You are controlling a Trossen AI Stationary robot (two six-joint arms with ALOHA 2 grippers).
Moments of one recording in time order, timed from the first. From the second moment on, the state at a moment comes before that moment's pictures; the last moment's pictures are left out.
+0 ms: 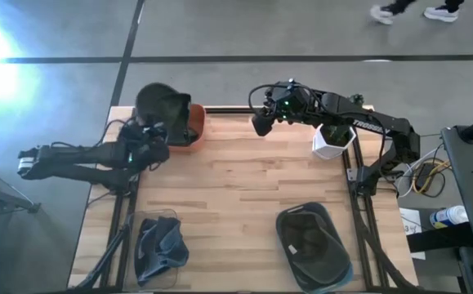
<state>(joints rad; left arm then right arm) 0.10 0.81 0.64 -0.71 -1.40 -1.30 -0.28 1.56 1.68 -0.79 0.33 0.41</state>
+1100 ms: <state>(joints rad) 0.71 0.77 0.54 -0.20 -0.39 -0.53 -0.23 1.56 1.68 -0.87 0.33 0.47</state>
